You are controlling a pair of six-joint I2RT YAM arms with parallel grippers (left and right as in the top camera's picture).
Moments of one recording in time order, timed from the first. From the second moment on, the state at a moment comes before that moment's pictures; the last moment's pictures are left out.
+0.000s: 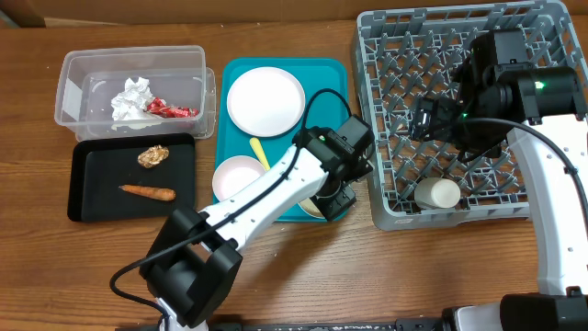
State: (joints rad) left arm -0.79 1.91 1.50 -1.06 0.06 0.14; right arm 0.08 1.59 1.72 -1.44 -0.13 0.28
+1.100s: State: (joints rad) left arm -0.80 2.00 1.61 -1.09 -0.09 0.01; right arm 0.08 1.59 1.72 -1.45 -0.13 0.28
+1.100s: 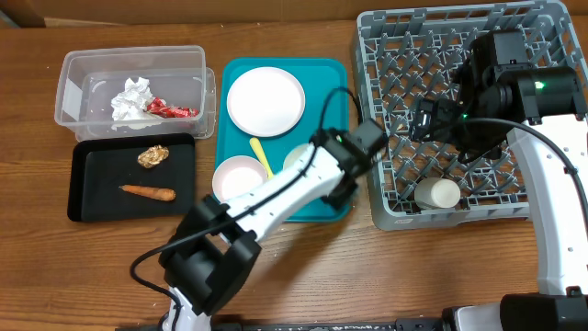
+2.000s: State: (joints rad) left arm 0.54 1.97 1.56 -1.28 0.86 0.20; right arm 0.08 1.59 1.72 -1.44 -0.13 0.28
